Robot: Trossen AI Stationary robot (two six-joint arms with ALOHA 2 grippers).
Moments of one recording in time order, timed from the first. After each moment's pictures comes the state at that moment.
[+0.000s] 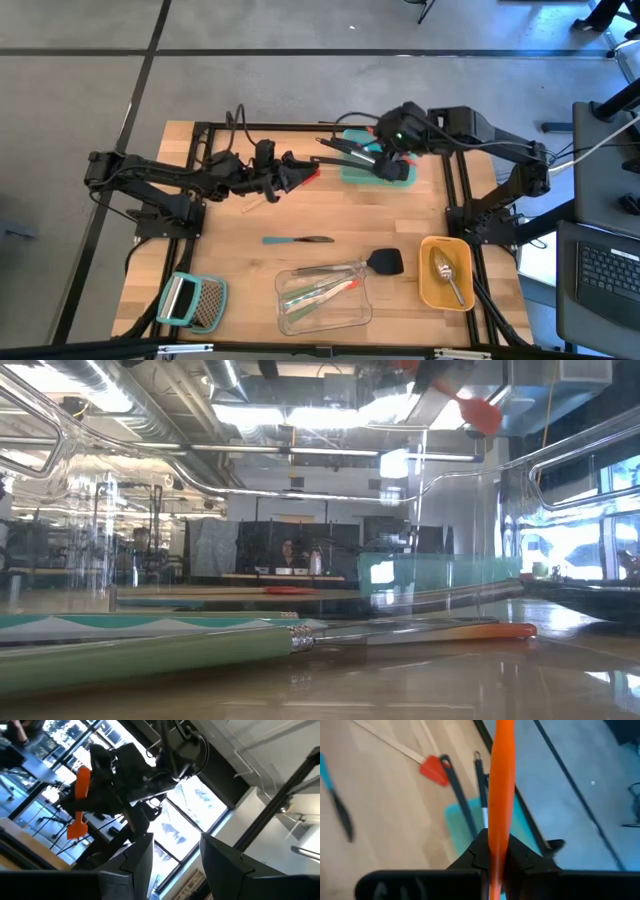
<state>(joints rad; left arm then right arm) 0.02 1.26 0.80 0.83 -0.08 -0.76 -0.12 1.51 1.84 -1.34 0.39 0.13</state>
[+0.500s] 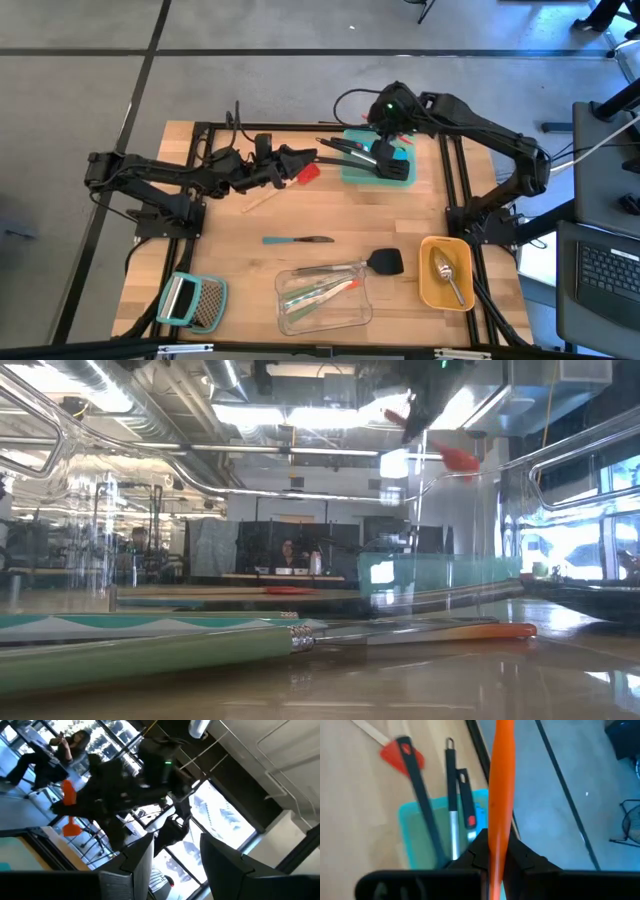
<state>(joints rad) 0.06 1.26 0.80 0.80 -0.23 -0.79 -0.41 1.51 1.63 -1.06 0.24 -0.24</state>
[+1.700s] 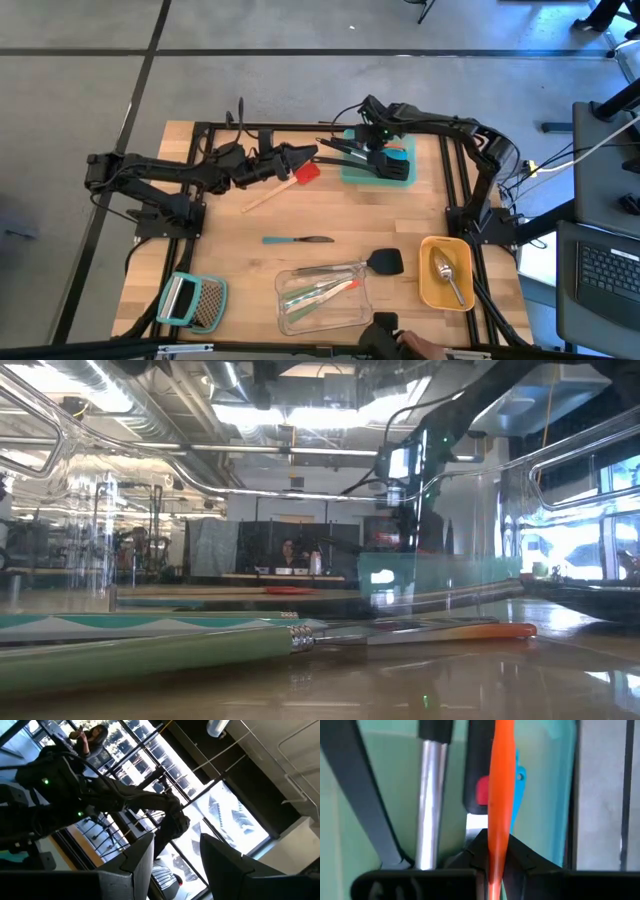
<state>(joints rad) 0.12 1.26 0.80 0.72 -0.22 -0.86 -0.66 1.85 1.32 -0.69 0.02 -0.67</state>
